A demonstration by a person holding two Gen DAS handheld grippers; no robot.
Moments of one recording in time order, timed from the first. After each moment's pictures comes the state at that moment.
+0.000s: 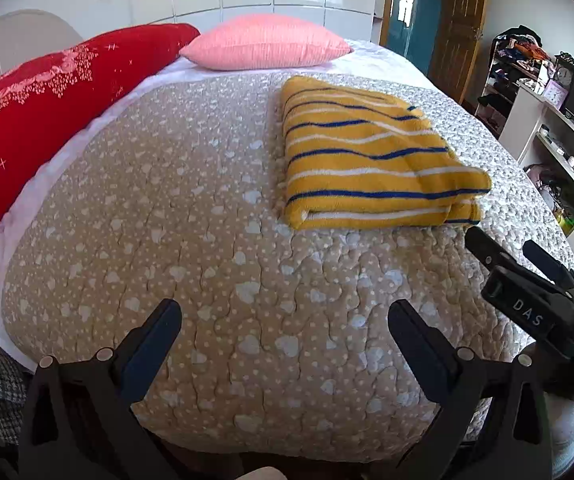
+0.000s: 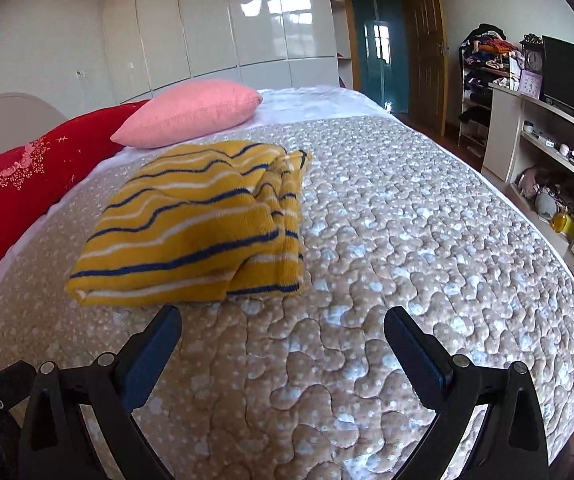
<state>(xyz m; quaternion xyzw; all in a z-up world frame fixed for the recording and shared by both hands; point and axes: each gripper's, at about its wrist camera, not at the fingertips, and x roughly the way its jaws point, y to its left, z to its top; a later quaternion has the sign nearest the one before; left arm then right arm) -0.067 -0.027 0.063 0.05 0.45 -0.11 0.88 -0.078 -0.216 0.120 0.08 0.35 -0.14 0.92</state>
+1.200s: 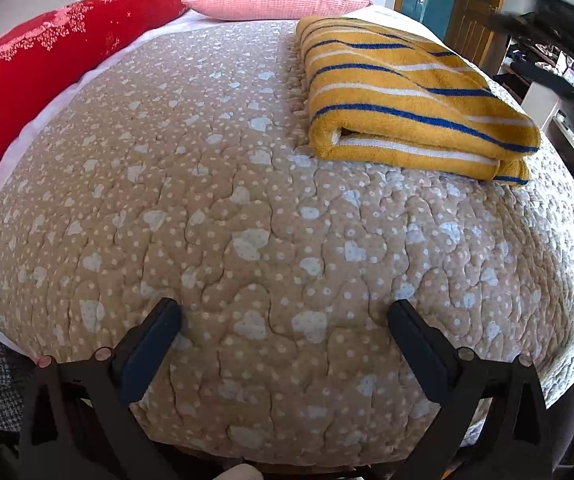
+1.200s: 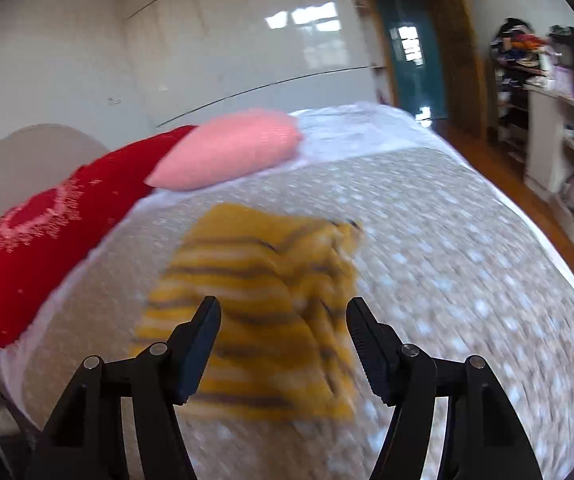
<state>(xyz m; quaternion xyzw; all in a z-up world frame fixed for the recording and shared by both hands) -0.051 -0.019 0.006 0.05 0.50 -0.10 0.86 0.027 -0.241 0.178 0.13 0.33 -0.03 0.94</state>
